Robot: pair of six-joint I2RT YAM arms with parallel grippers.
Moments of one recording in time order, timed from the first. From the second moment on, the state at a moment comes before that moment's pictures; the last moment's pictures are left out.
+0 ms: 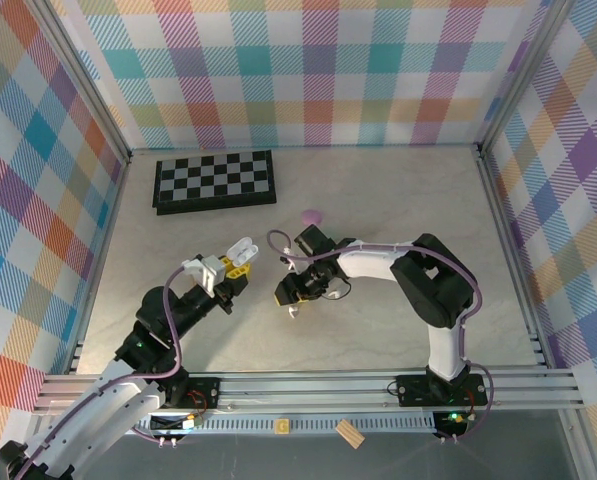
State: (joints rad) left arm -0.60 0.42 0.30 0.15 0.14 0.00; right arm 0.81 1.92 1.11 -0.34 -0.63 0.40
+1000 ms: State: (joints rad) left arm -0.60 0.46 0.31 0.13 0.14 0.00; right arm 0.83 1.85 1.03 -0.39 -0.64 0.21
